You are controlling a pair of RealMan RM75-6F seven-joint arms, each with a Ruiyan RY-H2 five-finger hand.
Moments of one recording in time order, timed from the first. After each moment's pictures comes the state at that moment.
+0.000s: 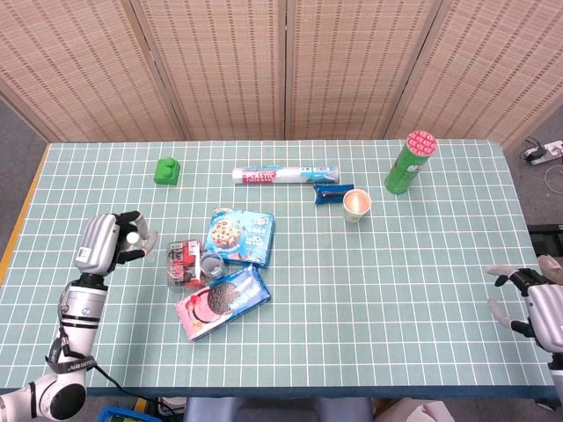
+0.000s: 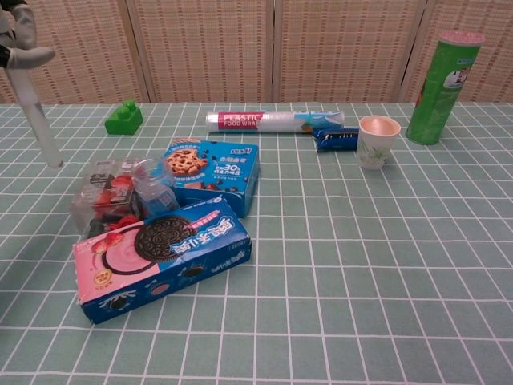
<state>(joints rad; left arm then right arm) -0.49 -1.29 -0.32 -1.79 1.19 1.30 0.11 0.06 -1.02 0.04 -1.57 -1.55 1.50 0.23</state>
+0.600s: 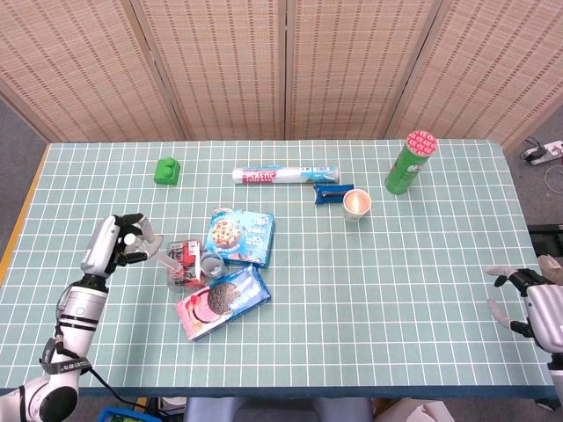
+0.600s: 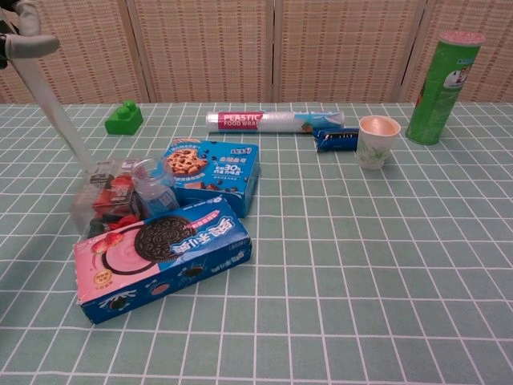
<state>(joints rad) -0.48 -1.22 -0.34 -1.87 1.14 1.19 -0.22 0.06 -1.03 0.04 -1.58 -1.56 1.50 0.23</state>
